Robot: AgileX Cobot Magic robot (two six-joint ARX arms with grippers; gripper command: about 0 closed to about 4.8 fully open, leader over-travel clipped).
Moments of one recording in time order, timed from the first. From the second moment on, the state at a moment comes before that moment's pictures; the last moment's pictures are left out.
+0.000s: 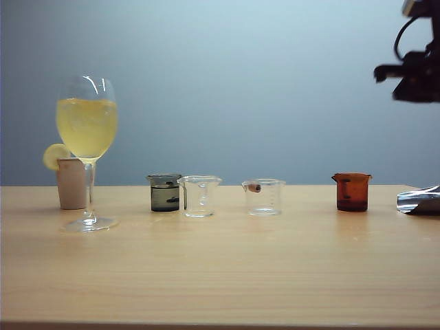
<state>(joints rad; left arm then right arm) -0.30 0.60 0.76 -0.26 -0.04 -0.13 0.13 1.29 0.48 0.76 -0.02 -0.03</state>
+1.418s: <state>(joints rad) -0.30 0.61 0.76 -0.25 -0.05 -0.13 0.13 1.98 0.76 0.98 -0.02 0.06</state>
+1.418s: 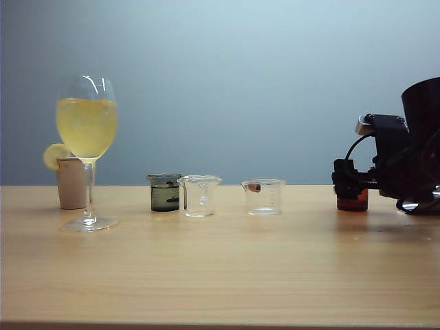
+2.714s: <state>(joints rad) -0.30 0.61 0.76 -0.24 -0.05 -0.13 0.13 2.11 0.94 0.95 -0.03 0.06</state>
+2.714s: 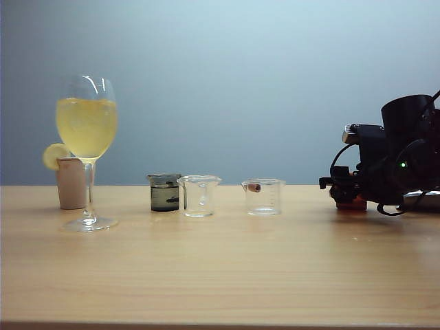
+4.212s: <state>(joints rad) -0.30 0.61 0.76 -0.36 -0.03 -0.08 0.49 1.81 1.47 0.34 -0.13 0.02</state>
